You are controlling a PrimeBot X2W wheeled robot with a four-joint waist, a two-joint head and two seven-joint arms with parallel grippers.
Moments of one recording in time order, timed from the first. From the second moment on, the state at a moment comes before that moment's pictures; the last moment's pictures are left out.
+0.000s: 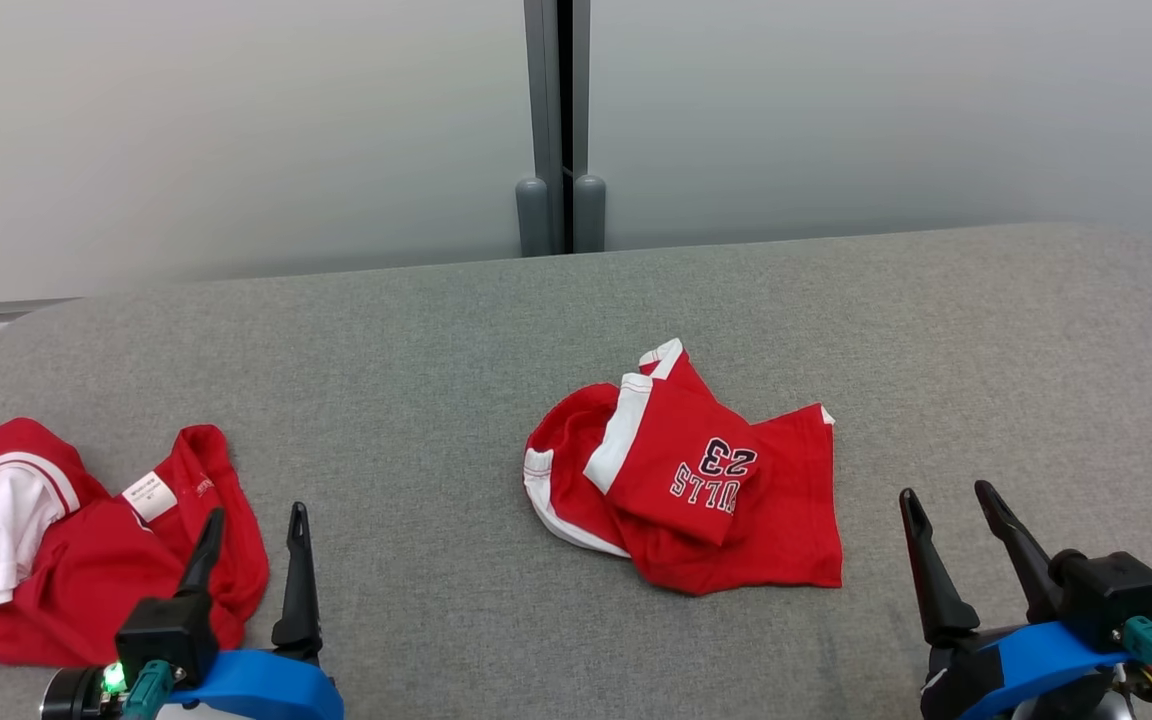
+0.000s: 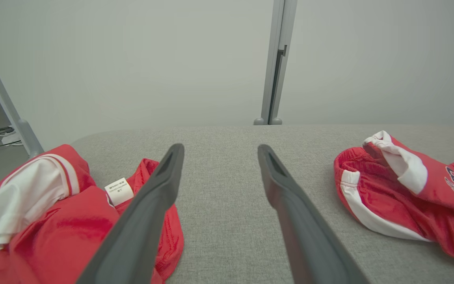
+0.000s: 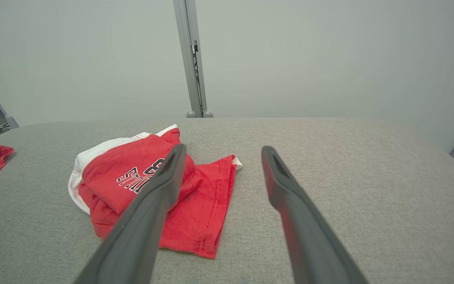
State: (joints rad) left arm 0.00 0.21 -0.18 0.17 -0.26 0.09 -0.16; right arm 0.01 -0.06 -0.01 0.06 0.13 0.13 -0.06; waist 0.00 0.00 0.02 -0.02
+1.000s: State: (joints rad) left arm -0.16 0.18 -0.21 0.20 -0.27 0.09 -0.22; right arm -0.21 -0.20 0.33 0.16 0.13 0.13 0.10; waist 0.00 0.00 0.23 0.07
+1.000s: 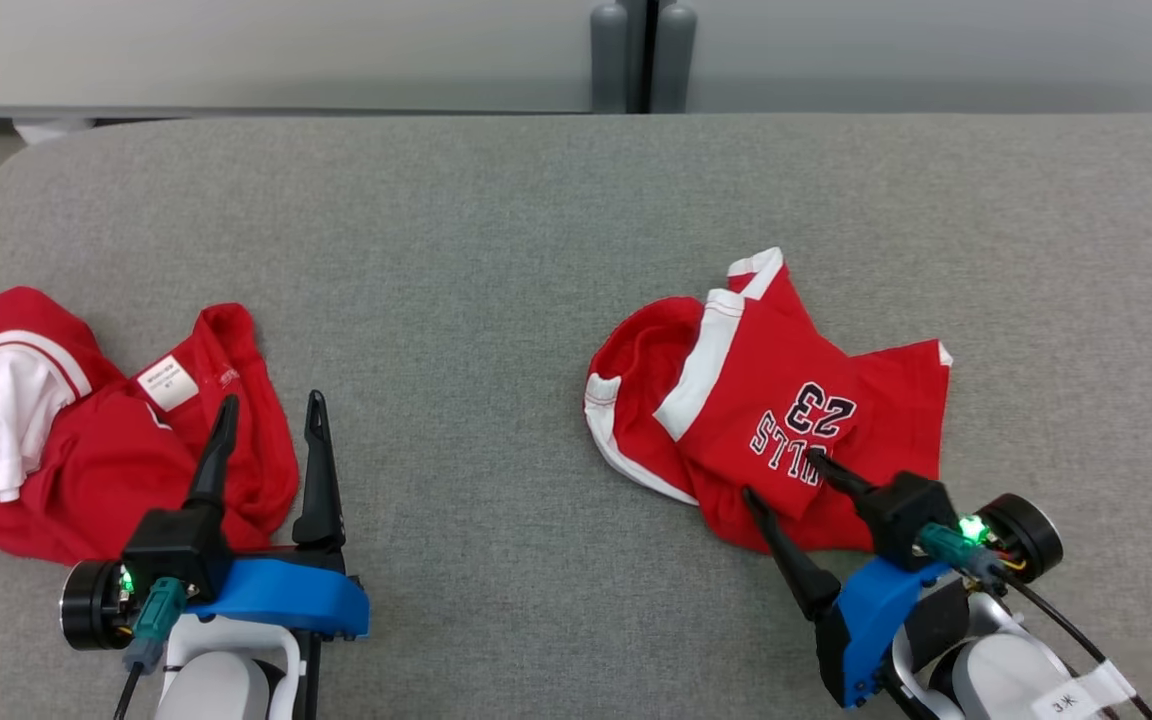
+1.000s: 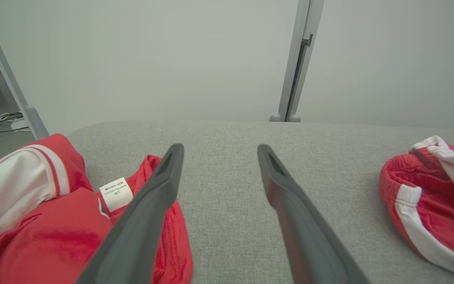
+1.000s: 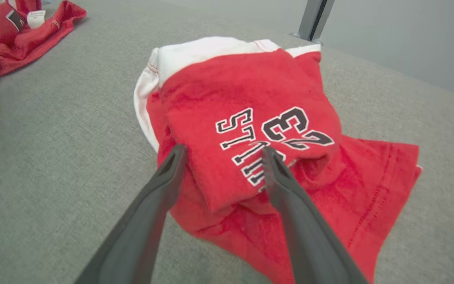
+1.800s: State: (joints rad) left arm -0.18 0.17 -0.20 0.25 -0.28 0.10 -0.25; right arm -0.19 -0.08 -0.03 0.20 0.30 0.13 -0.02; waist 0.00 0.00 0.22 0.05
